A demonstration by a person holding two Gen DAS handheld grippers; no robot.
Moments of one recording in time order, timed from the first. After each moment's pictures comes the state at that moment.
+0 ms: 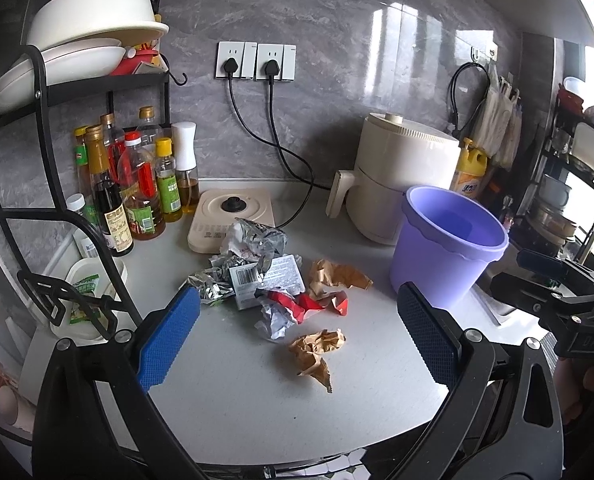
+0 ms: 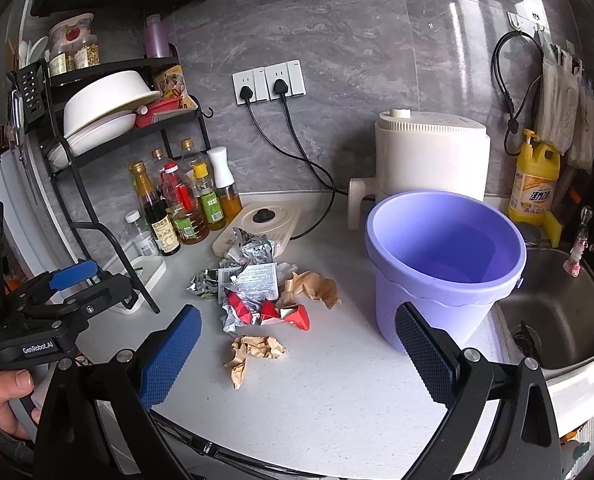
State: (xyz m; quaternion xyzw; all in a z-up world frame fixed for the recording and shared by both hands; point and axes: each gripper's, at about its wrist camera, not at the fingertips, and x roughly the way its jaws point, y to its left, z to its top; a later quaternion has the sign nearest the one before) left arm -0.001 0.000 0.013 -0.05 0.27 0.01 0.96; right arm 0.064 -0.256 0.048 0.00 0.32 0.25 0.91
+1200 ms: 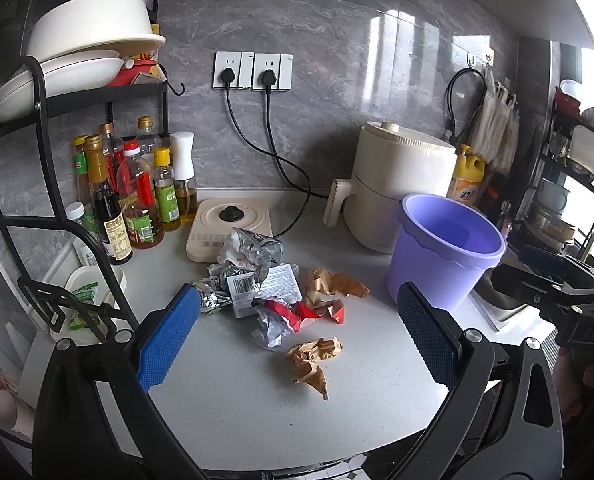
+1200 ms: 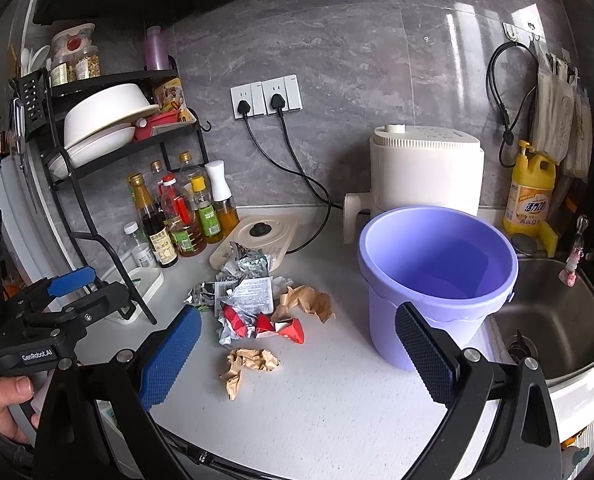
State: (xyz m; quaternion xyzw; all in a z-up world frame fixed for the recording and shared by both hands) left arm 0.000 -0.002 0.022 -0.05 0.26 0.01 0.97; right arm 0.066 -0.262 0.056 0.00 0.30 0.25 0.92
